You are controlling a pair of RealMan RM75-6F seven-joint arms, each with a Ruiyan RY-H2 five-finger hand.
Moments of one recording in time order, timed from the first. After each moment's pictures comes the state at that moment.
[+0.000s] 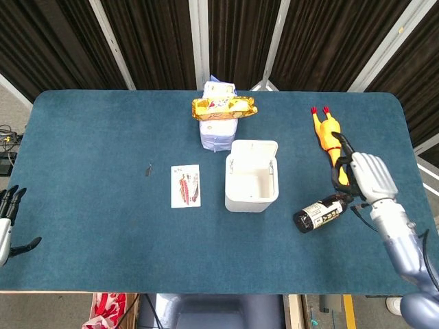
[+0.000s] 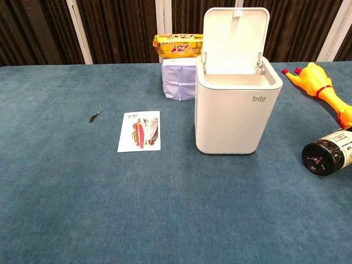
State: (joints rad) left arm -0.07 -1.11 -0.06 -1.65 1.42 1.47 0.14; right arm 0.54 -0.83 0.38 -2.00 -0.90 0.95 -0.01
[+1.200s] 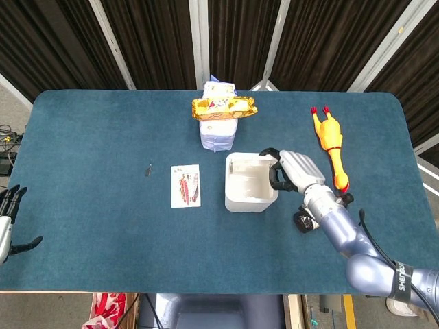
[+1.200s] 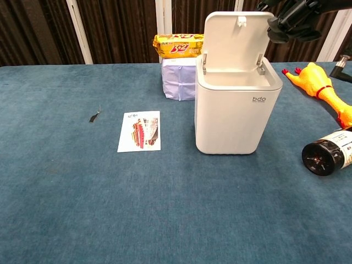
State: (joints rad) left arm -0.09 -1.09 -0.07 -1.66 1.38 1.43 0.09; right arm 1.03 -0.88 0.32 -2.08 -0.29 0.80 -0.24
